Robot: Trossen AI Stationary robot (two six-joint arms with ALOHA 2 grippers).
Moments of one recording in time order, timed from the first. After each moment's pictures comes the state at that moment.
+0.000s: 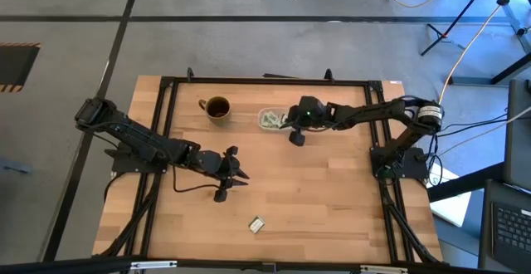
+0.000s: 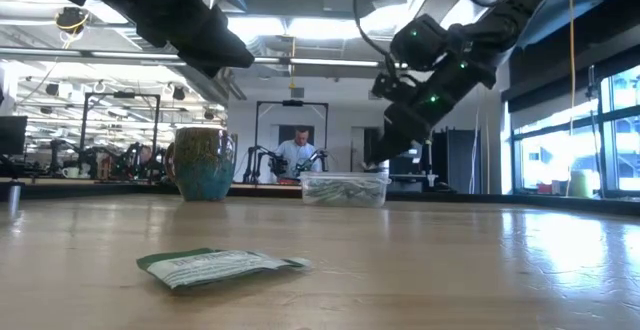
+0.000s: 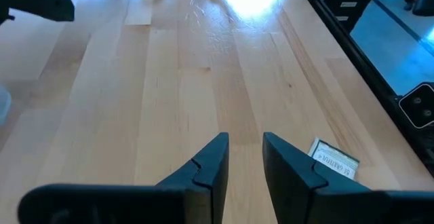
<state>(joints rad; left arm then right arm) -0.30 1.32 0.64 0.15 -0.11 -0.17 -0.34 1.63 0.78 0.13 0.05 -0.14</state>
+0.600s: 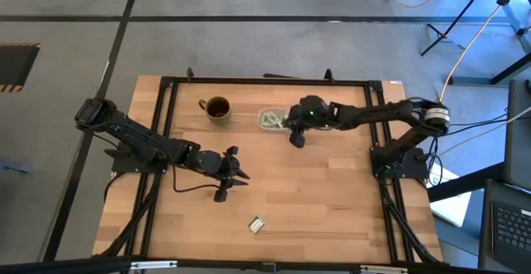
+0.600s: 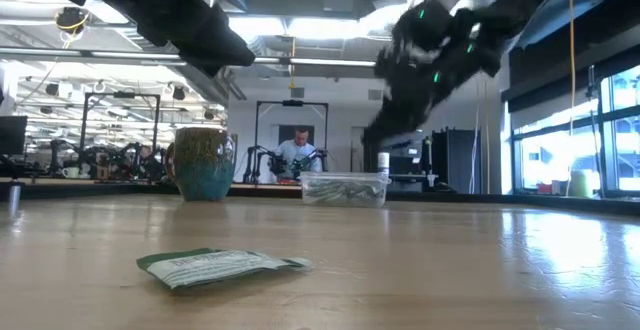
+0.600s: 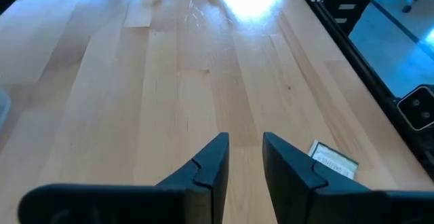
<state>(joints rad) -0.30 1.32 0.64 0.16 -0.11 -0.17 -0.30 1.57 0.78 0.13 -0.07 -0.04</state>
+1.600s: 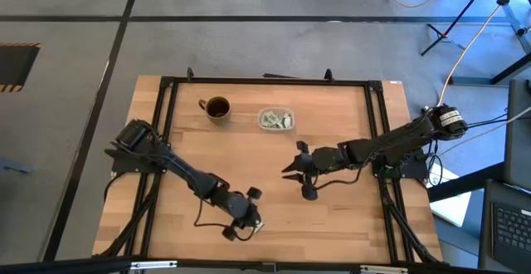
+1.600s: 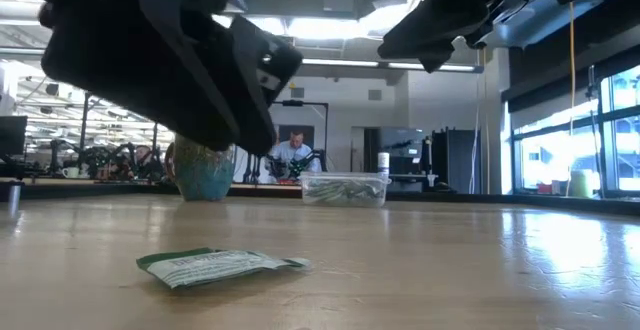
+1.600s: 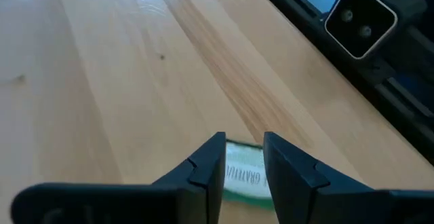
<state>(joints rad) -0.50 1.85 0.98 0.17 0.00 0.01 0.26 1.42 0.78 0.13 0.11 0.15</state>
